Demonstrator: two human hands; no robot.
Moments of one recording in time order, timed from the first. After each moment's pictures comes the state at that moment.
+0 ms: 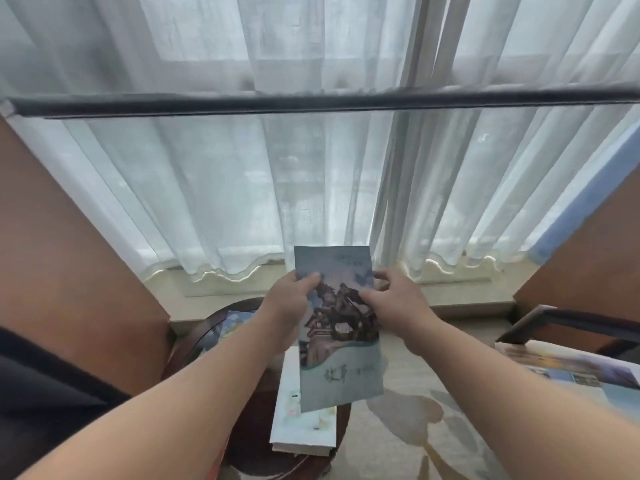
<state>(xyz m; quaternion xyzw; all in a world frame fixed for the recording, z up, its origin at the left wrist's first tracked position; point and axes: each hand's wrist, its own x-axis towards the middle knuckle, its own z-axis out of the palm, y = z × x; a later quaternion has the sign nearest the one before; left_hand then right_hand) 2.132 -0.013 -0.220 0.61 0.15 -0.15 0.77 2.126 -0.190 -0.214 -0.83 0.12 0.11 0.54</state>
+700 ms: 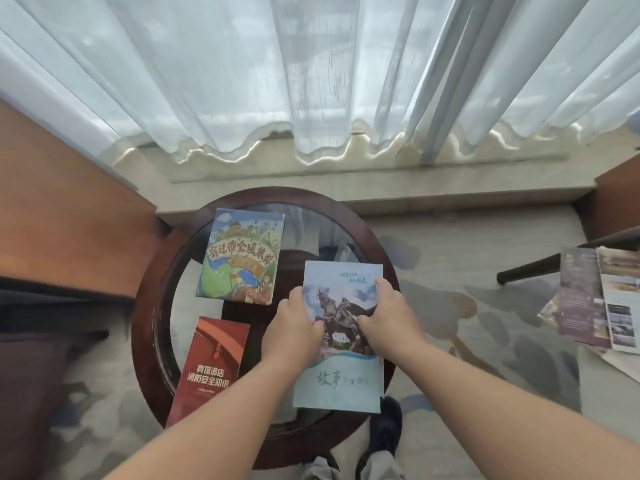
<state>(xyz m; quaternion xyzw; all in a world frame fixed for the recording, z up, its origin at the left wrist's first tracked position) 2.125 0.057 -0.526 0.91 0.16 -0.25 0.29 2.144 -0.103 -0.512 -0.90 0.15 0.28 0.31</state>
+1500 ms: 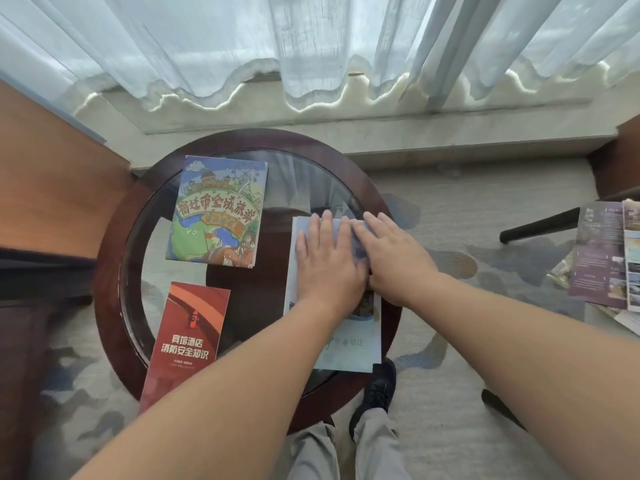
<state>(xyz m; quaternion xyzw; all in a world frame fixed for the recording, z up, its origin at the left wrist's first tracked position) 2.153 -0.001 -0.582 0.98 -0.01 -0.14 0.15 2.179 -0.125 -0.558 -0.95 -0.15 0.27 0.09</state>
